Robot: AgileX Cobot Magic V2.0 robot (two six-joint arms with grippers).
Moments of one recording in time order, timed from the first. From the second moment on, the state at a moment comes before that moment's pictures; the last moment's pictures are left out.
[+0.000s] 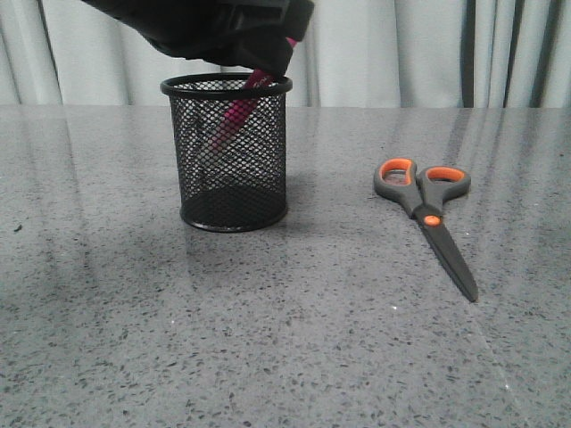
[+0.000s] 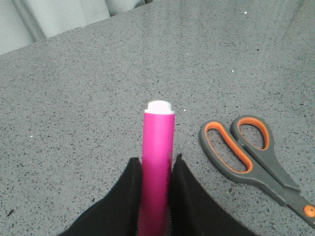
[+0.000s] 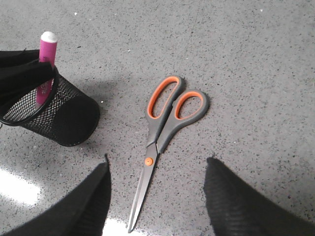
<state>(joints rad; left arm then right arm) -0.73 1.51 -0.99 -0.25 0.01 0.26 -0.01 0.90 -0.92 0.58 0.89 -0.33</state>
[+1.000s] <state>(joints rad) -0.33 1.06 -0.99 -0.24 0.20 0.26 -0.01 0.90 -0.92 0.58 0.90 -0.33</state>
